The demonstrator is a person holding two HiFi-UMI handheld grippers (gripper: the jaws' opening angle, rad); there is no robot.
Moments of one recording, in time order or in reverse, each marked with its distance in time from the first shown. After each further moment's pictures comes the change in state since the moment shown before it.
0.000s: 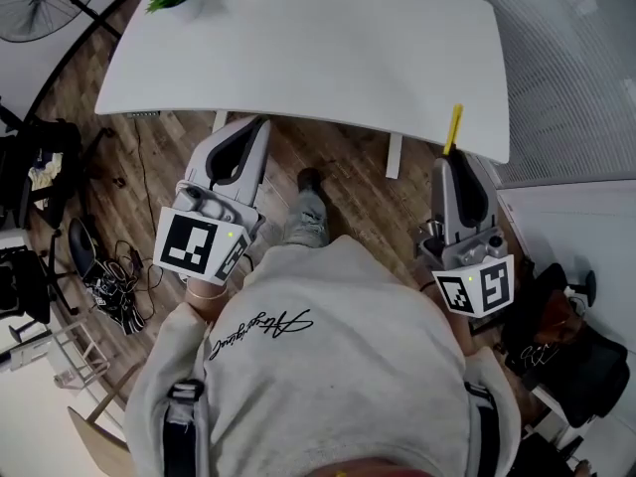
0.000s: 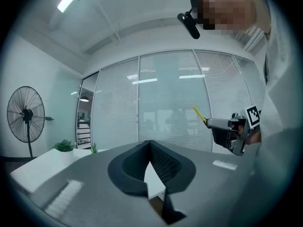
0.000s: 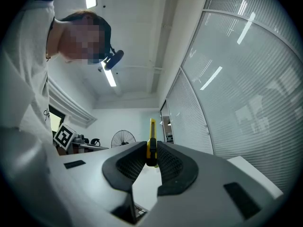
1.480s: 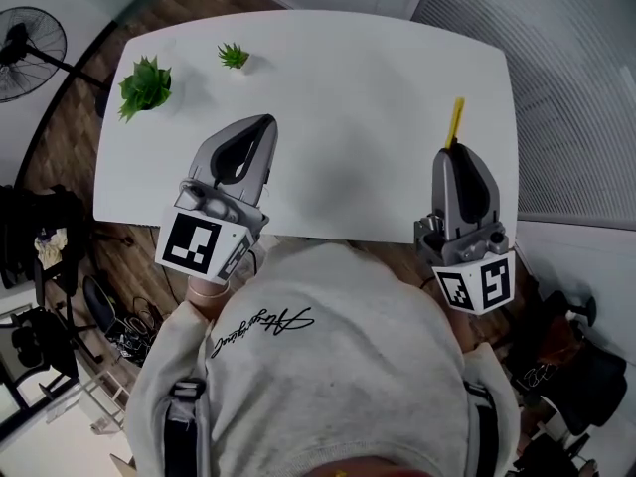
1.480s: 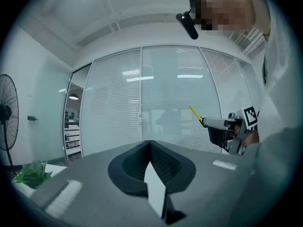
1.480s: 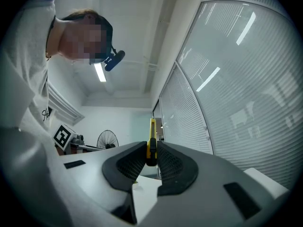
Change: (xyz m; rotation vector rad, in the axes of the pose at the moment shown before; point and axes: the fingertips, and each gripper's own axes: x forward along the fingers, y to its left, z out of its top) left arm 0.212 0.158 0.026 0.015 -0.005 -0.116; right arm 0.225 -0.118 -0.014 -0.031 -0.034 -0.082
